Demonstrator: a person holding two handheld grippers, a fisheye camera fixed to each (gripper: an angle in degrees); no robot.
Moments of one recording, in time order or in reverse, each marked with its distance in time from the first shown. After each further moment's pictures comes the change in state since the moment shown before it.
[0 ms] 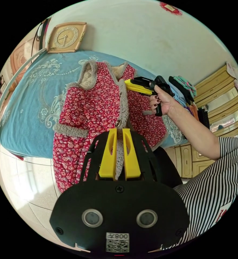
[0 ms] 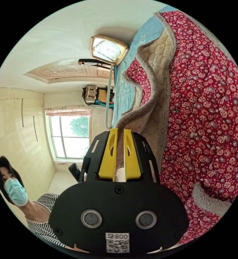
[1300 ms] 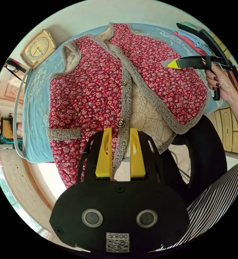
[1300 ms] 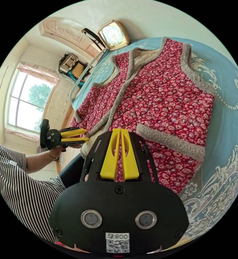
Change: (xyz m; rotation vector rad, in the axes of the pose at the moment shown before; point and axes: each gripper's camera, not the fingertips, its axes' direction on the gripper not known) left arm 0.180 -0.035 0.138 -0.334 -0.436 0.246; right arm -0.053 0.177 -0.030 -0.087 0.588 -0.311
